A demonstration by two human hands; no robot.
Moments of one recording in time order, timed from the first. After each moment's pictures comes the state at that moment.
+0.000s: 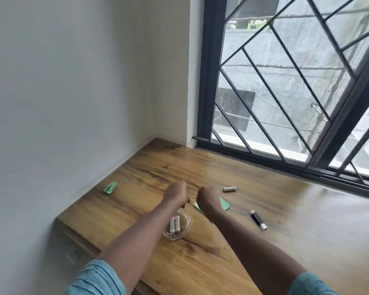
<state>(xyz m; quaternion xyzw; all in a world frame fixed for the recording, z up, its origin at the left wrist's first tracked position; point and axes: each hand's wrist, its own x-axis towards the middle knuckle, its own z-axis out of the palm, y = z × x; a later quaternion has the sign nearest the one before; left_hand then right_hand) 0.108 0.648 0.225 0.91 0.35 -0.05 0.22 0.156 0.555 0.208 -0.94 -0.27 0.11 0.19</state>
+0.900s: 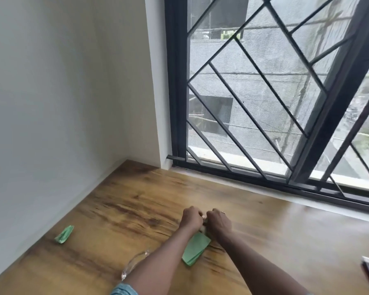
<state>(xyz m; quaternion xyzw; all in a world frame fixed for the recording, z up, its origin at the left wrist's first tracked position) 0.236 0.593 0.183 0.90 0.28 -0.03 0.34 0.270 0.505 0.181 -0.96 -0.26 0.11 0.09</state>
